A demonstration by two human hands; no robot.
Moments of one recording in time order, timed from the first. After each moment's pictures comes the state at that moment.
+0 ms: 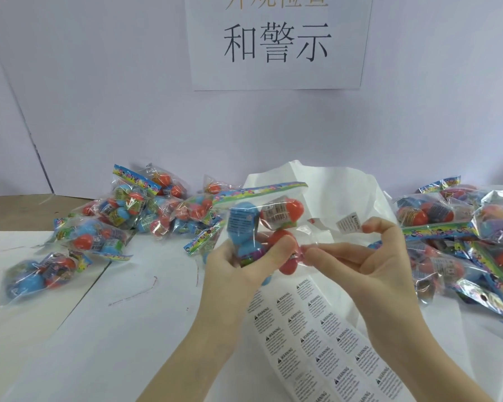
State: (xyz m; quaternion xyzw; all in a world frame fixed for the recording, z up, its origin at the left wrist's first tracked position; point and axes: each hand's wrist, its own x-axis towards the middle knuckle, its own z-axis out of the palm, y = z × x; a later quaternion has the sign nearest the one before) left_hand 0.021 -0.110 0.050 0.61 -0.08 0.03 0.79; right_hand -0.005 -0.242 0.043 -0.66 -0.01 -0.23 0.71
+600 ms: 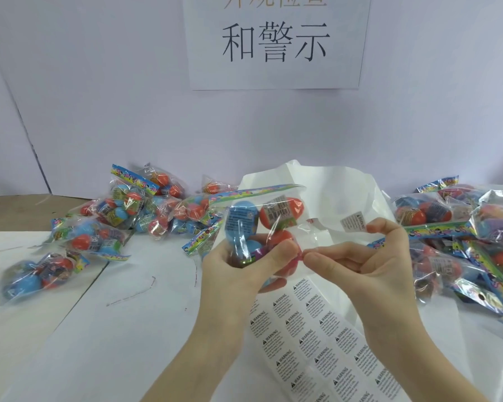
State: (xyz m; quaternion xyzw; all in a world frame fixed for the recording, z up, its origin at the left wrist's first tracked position) left_hand 0.022 -0.112 0.048 0.59 -0.06 0.03 0.81; right_hand -0.003 -0.240 0.042 -0.64 -0.02 -0.25 0.73
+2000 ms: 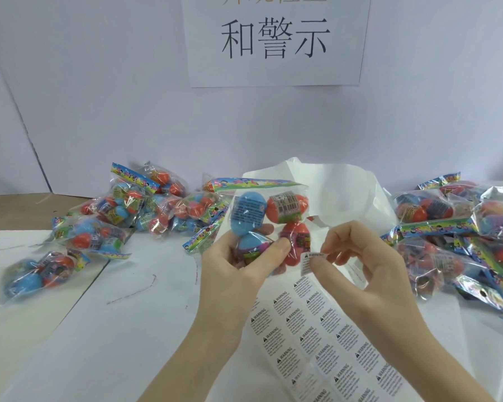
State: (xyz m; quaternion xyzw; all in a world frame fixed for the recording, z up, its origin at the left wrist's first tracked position) left_hand 0.020 -0.111 0.050 0.59 -0.08 0.07 0.80; right_hand -0.010 -0.242 0.043 -0.78 -0.11 -0.30 0.53
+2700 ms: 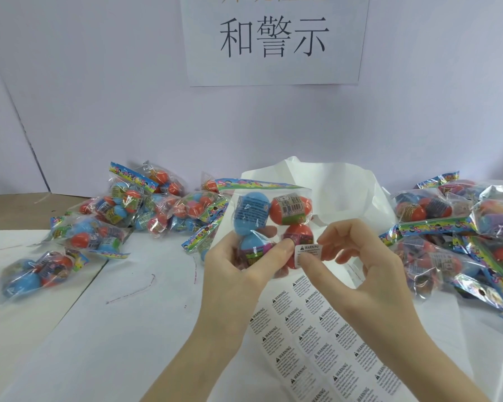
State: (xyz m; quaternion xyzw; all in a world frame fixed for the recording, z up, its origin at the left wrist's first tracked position) left_hand 0.018 -0.113 0.050 0.59 -0.09 0.06 0.80; right_hand -0.010 -0.238 0.043 -0.79 -0.09 -0.32 0.51
